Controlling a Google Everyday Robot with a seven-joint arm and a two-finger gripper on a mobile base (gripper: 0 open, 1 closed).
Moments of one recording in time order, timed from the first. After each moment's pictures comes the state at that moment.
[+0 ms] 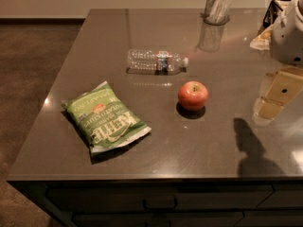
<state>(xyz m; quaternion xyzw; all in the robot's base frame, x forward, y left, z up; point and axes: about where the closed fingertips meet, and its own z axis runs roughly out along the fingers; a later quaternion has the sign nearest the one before) 0.438 -0.216 0.977 -0.60 0.78 -0.04 0.16</state>
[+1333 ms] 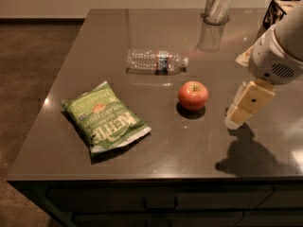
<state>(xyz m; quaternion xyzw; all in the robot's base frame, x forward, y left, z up) 0.463 -0.198 0.931 -0.55 0.81 0.02 0.20</state>
